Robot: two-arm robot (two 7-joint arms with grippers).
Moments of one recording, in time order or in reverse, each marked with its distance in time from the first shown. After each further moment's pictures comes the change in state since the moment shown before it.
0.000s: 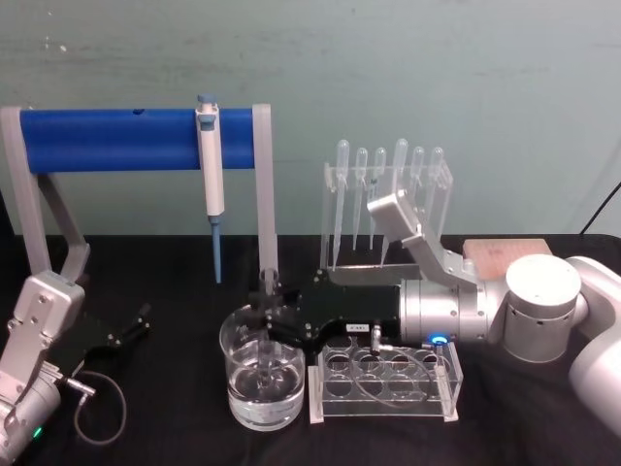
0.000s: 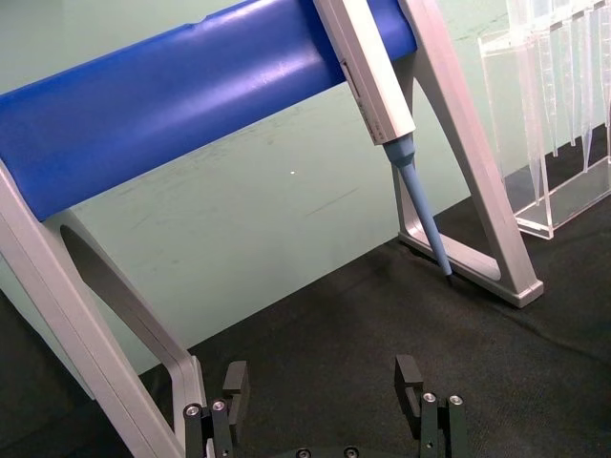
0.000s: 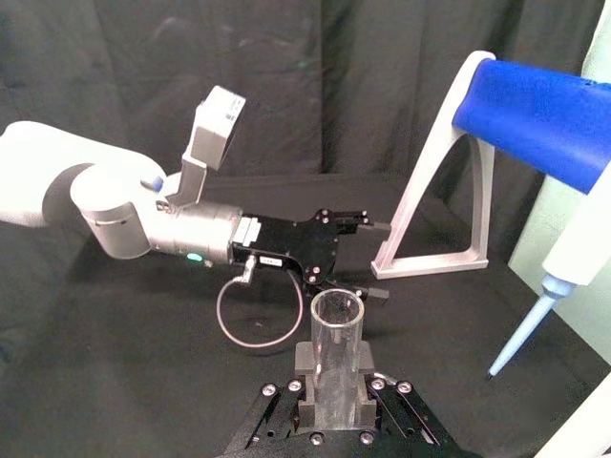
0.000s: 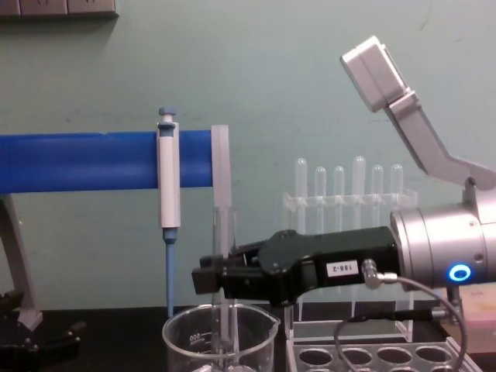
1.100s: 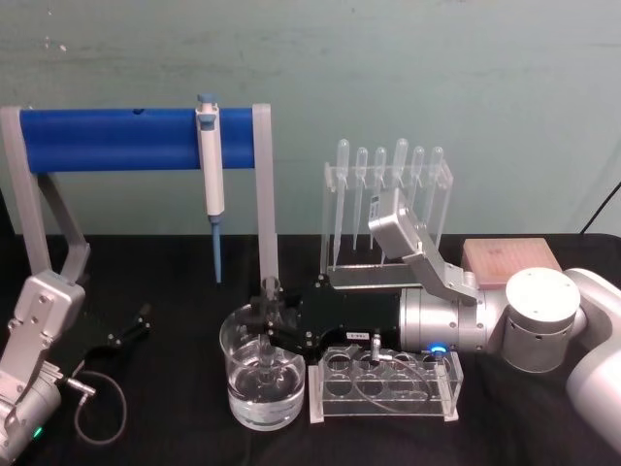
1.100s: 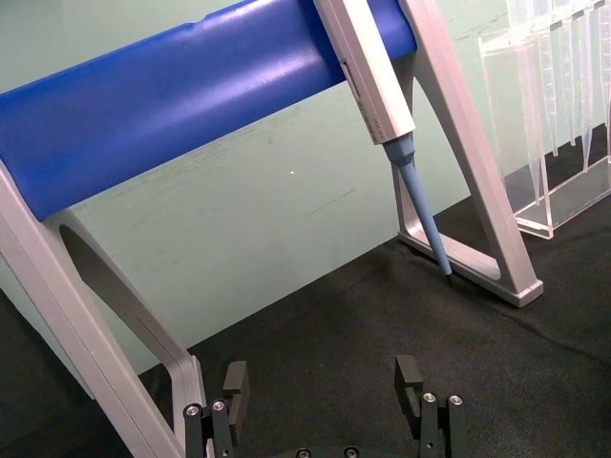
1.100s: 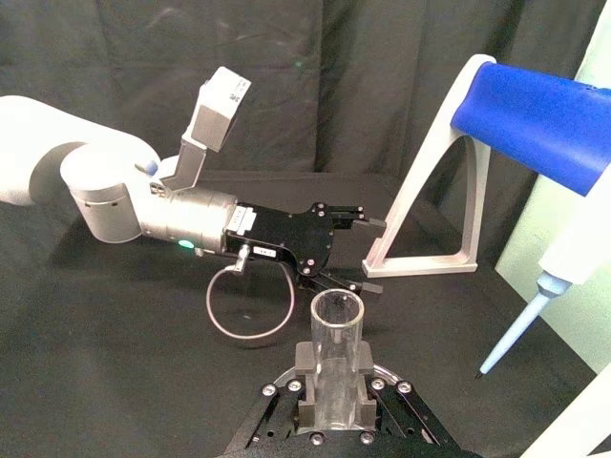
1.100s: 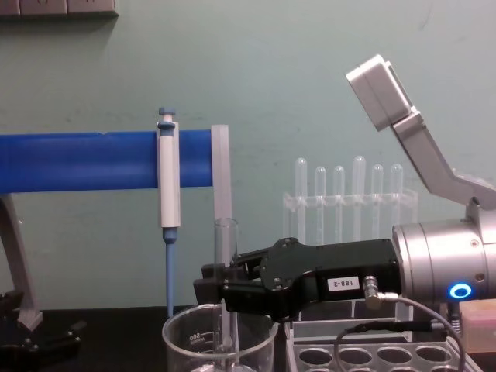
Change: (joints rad) left arm 0.000 0.000 0.000 0.000 0.000 0.000 0.000; right arm -0.035 -0.017 0.031 0.015 -0.069 -0.074 -0.005
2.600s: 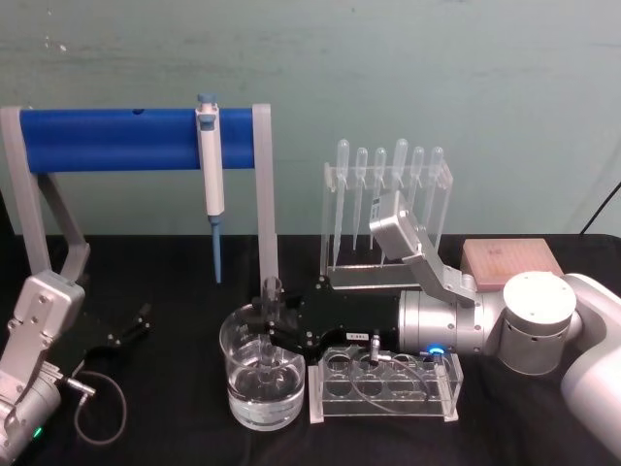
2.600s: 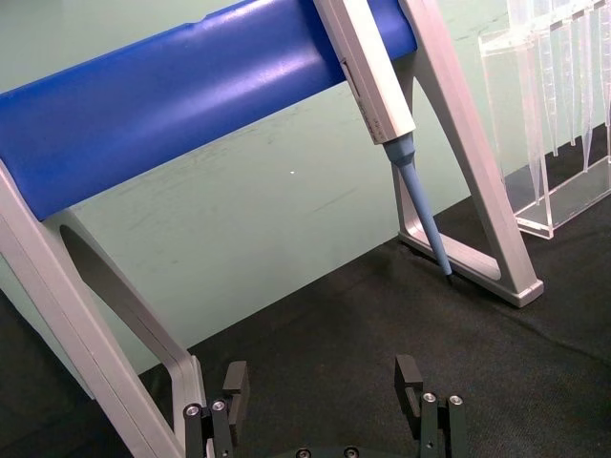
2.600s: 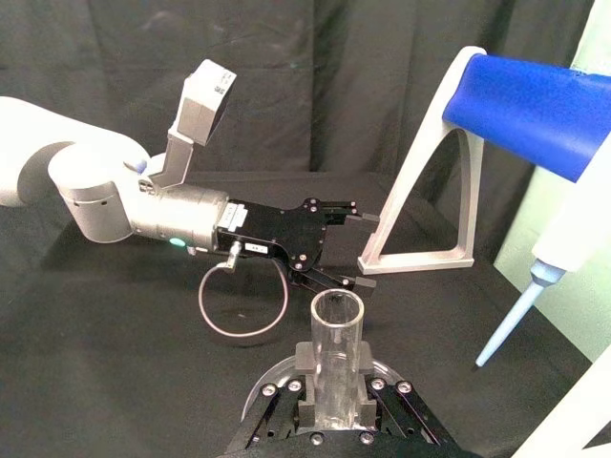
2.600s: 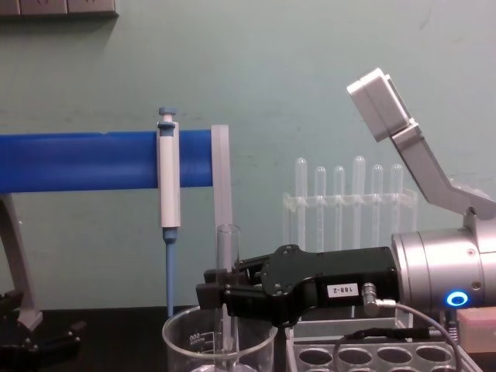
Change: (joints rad) left arm 0.000 0.000 0.000 0.000 0.000 0.000 0.000; right arm 0.004 -0.025 0.011 0.055 0.001 -0.019 0.016
